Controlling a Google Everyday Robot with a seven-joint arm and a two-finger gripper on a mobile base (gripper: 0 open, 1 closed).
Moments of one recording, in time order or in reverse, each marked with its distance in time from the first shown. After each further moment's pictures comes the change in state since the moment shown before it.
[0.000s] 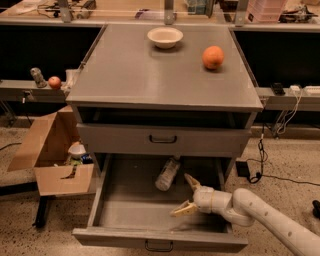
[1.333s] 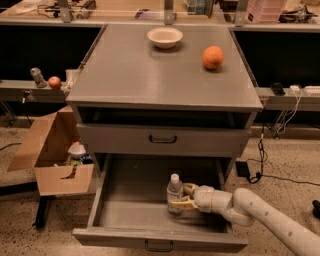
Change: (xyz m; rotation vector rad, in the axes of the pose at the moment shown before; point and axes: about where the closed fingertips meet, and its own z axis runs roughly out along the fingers) arm 0.000 0.000 0.000 0.000 0.000 0.000
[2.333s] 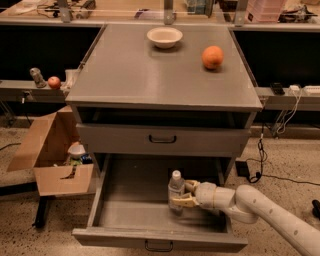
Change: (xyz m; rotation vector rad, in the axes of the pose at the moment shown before) arm -0.025 -0.002 -0.010 0.019 0.003 -0.024
